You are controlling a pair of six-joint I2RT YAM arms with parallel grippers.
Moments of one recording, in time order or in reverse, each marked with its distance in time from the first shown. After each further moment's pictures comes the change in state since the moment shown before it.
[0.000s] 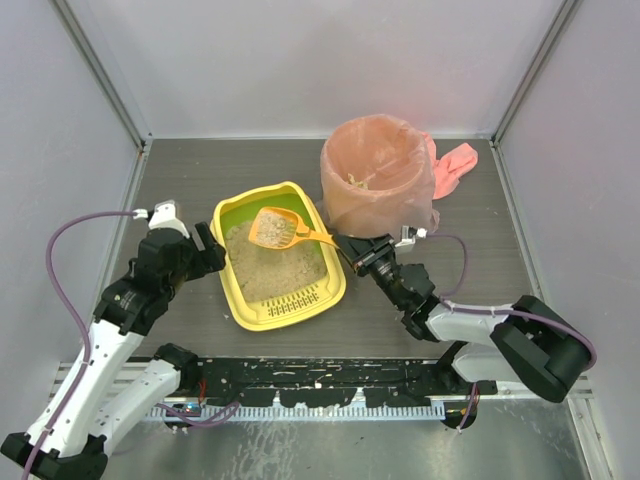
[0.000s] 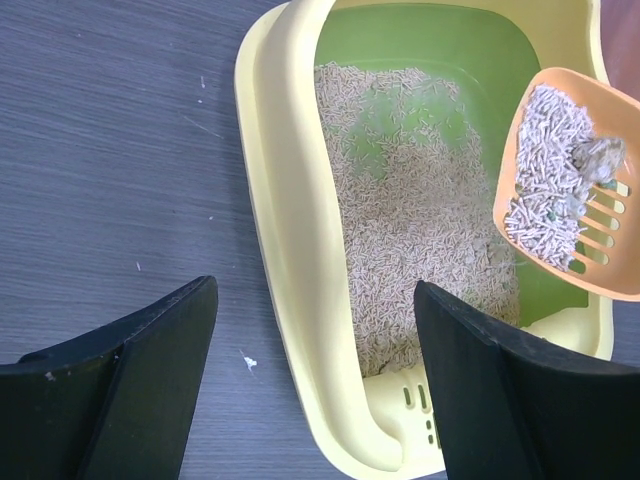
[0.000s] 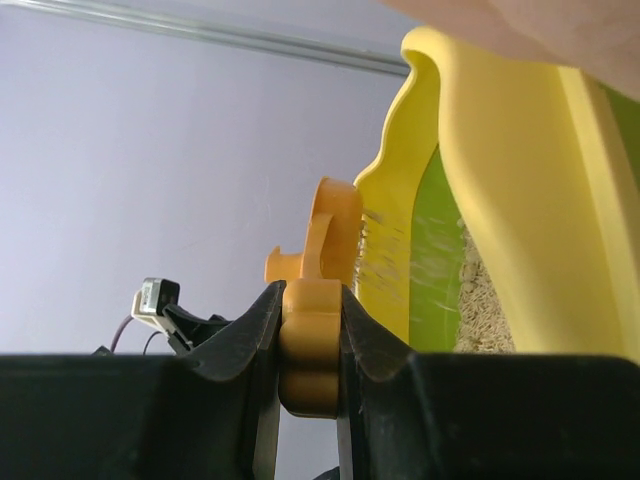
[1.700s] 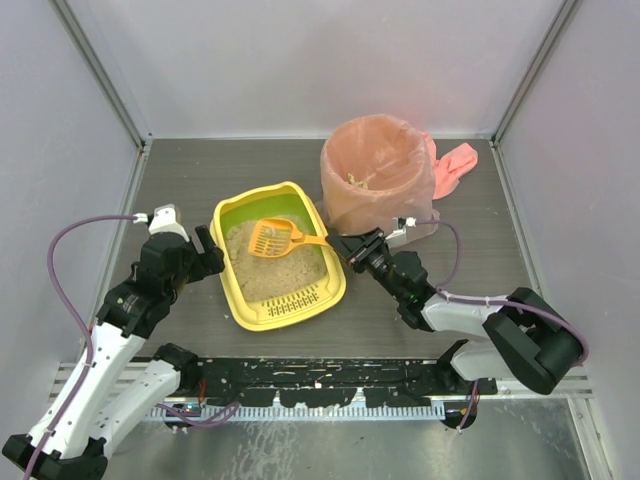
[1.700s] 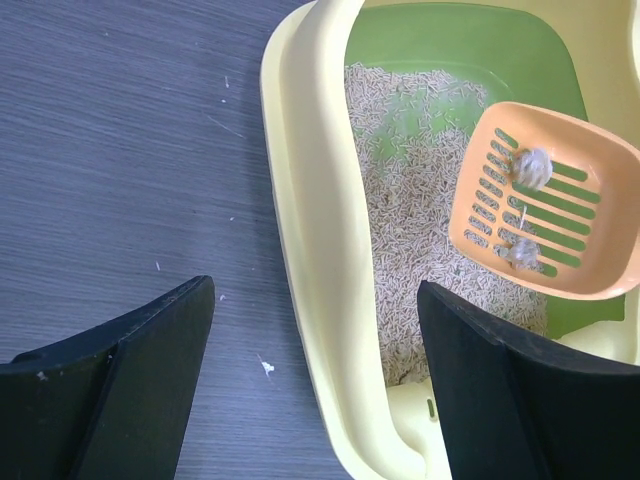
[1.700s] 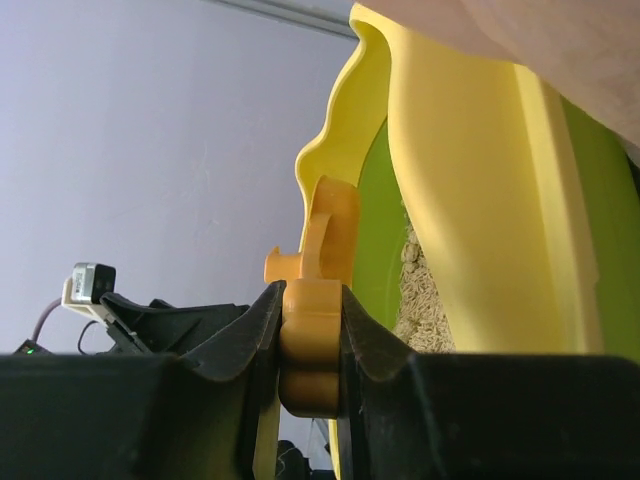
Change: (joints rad) left arm 0.000 -0.019 -0.047 0.018 -0.043 0.010; right arm -0.068 0.043 0.079 -0.151 -0.137 -0.106
